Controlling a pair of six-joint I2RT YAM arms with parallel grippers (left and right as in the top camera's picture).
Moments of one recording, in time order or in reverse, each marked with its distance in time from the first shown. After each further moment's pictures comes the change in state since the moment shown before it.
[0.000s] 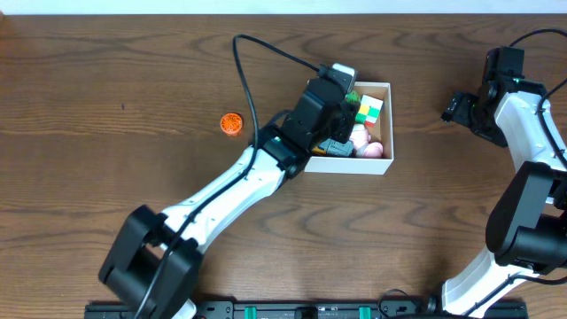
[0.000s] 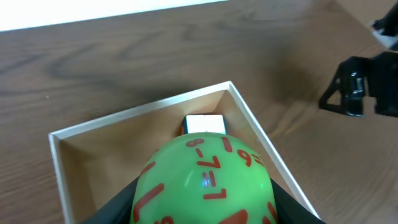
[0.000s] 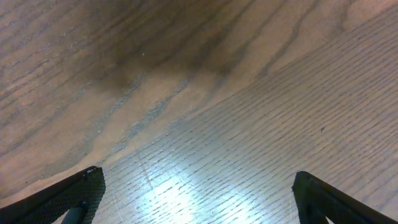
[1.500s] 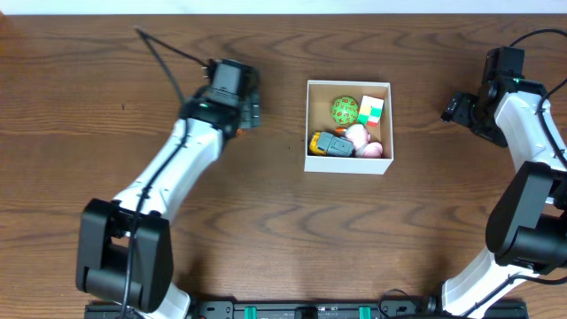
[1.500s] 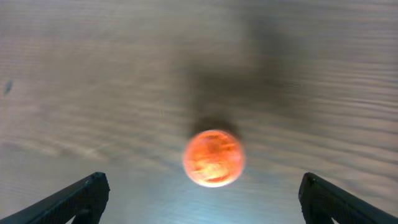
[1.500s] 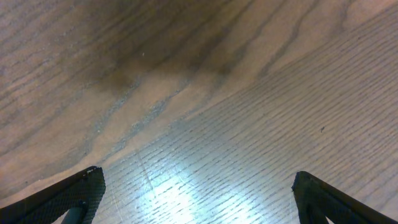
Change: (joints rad) left arm 0.406 -0.021 0.000 -0.494 -0.304 -0.014; right arm 0.000 0.000 0.000 0.001 0.000 0.000
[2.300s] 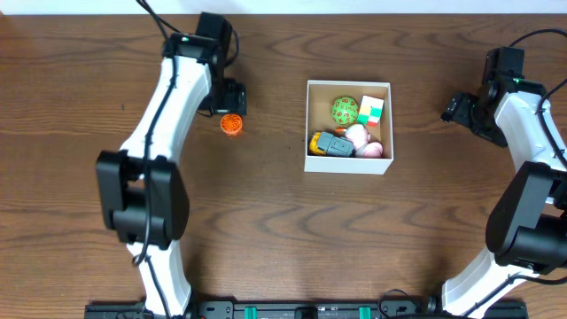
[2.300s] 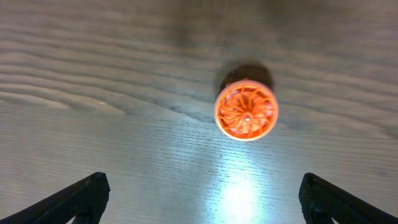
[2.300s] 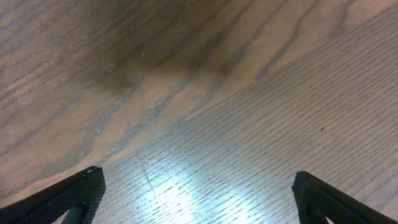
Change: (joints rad) left arm 0.106 0.348 0.569 -0.639 0.182 0.088; right arm 0.000 0.000 0.000 0.000 0.000 0.000
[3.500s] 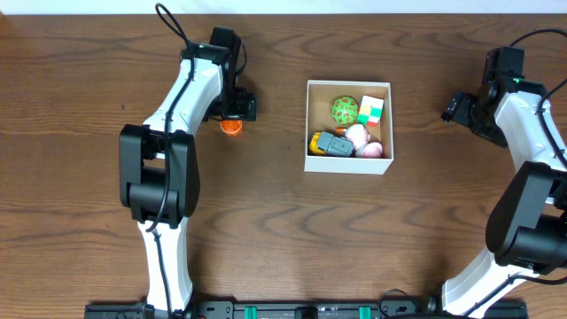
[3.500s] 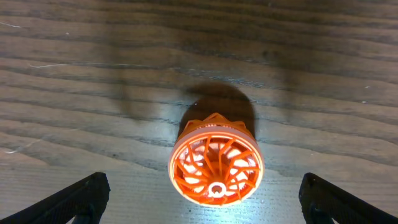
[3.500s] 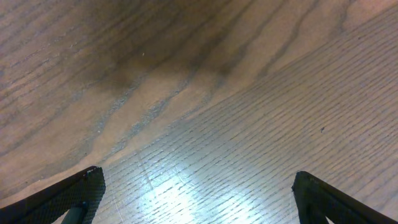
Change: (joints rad) left arm 0.000 0.155 0.000 0.110 0.091 0.020; right arm 0.000 0.000 0.000 0.000 0.000 0.000
